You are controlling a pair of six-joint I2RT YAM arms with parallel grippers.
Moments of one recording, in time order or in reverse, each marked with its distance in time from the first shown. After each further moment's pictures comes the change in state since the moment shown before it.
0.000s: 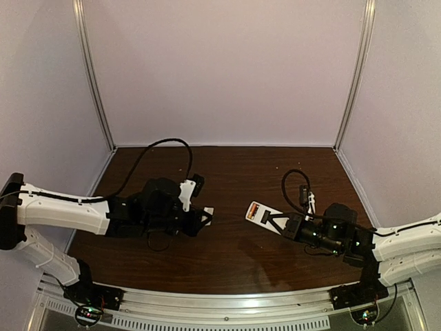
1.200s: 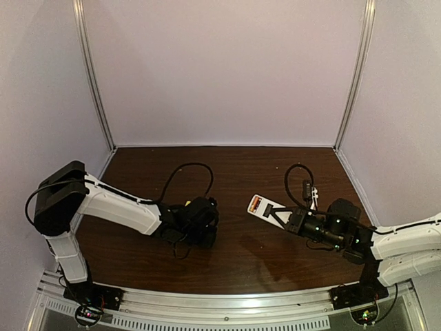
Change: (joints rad) left arm -0.008 0.430 0.184 -0.173 -0.177 -0.106; right arm -0.100 0.032 -0.014 0.106 -0.108 -0.015
